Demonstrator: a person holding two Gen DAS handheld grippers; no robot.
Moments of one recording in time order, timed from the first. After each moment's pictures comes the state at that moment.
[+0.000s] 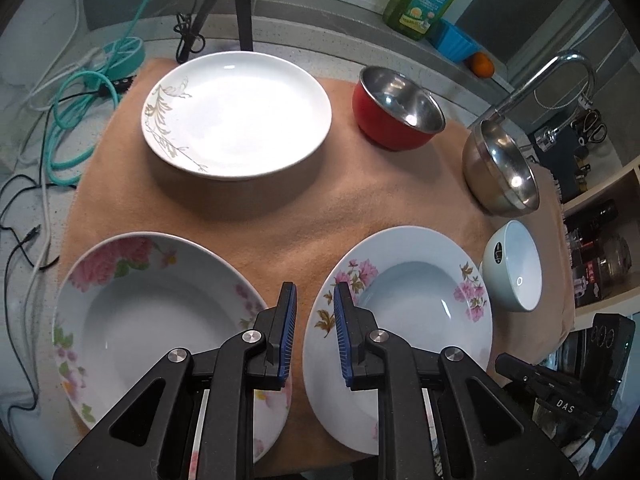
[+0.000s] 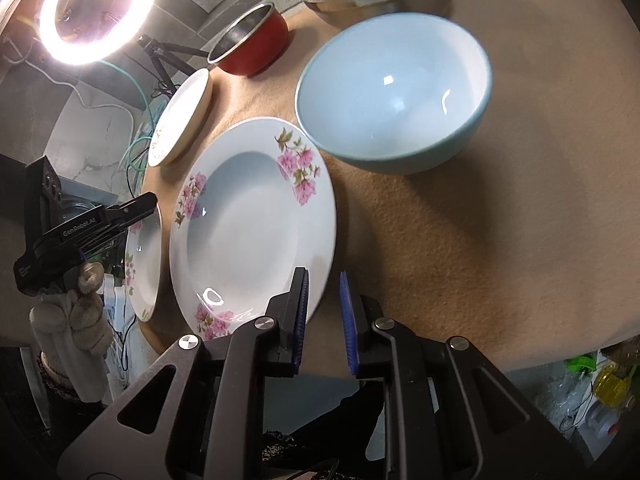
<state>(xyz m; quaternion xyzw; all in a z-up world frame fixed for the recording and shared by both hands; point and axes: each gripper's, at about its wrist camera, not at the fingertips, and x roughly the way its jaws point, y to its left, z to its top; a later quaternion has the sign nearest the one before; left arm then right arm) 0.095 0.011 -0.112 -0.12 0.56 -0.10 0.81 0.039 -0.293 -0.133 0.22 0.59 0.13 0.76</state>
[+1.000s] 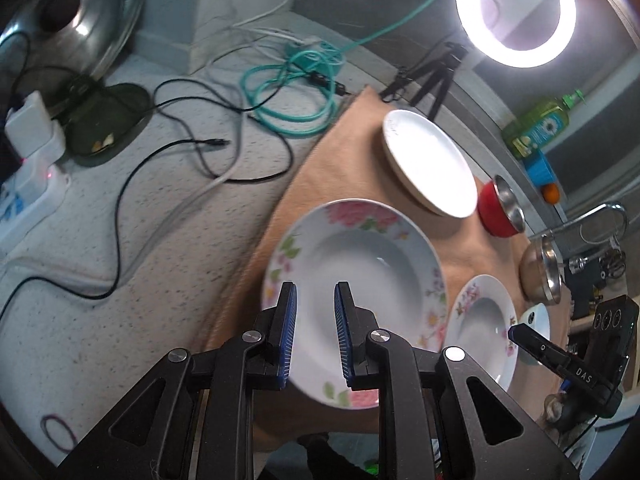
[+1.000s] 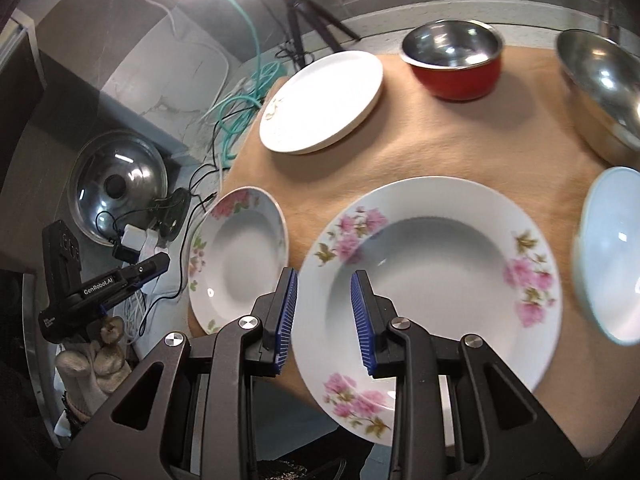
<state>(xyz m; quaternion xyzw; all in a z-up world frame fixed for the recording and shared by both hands) -0.006 0.161 -0.110 -0.27 0.50 0.08 0.82 0.097 -0.153 -0.097 0.13 0.57 0.29 0.76</state>
